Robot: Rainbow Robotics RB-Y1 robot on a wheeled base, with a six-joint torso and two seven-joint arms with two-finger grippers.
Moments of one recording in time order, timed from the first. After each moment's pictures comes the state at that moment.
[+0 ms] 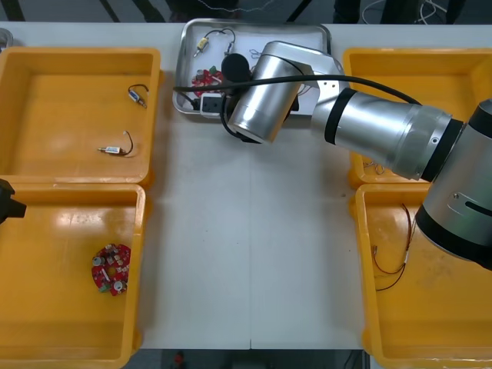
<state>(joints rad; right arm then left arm) -1.30 -0.32 1.10 -1.00 -0.61 1.00 1.92 -0.11 0.77 0.40 -2.22 0.89 1.91 -1.34</state>
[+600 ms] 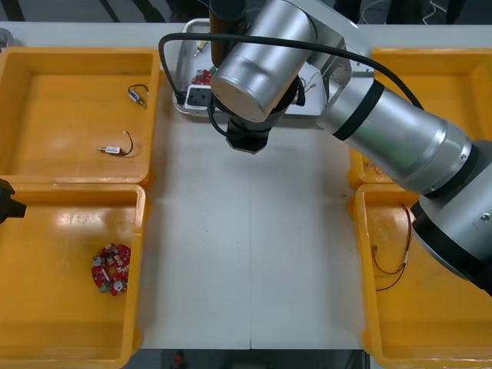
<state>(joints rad) -1.14 -0.32 0.71 -1.46 -0.58 1.59 1.94 -0.11 0.77 0.40 -2.22 0.89 1.91 -1.34</state>
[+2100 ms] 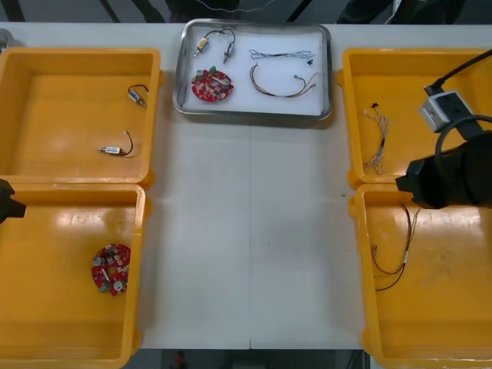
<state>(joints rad) -0.28 -0.55 -0.18 -2.40 -0.70 1.92 1.43 -0.11 0.77 0.40 -2.22 0.89 1.91 -1.34</state>
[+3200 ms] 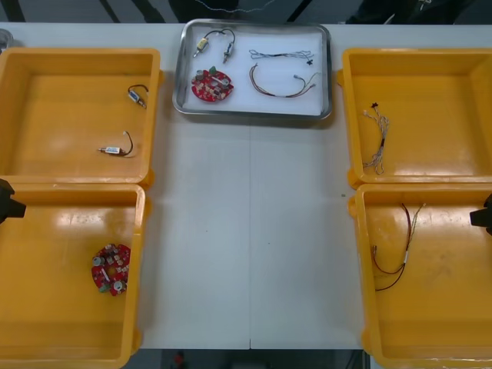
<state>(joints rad) -0.06 -0.61 -0.42 -2.36 -0.75 1.92 1.42 -0.11 0.77 0.40 -2.22 0.89 1.91 -1.34</state>
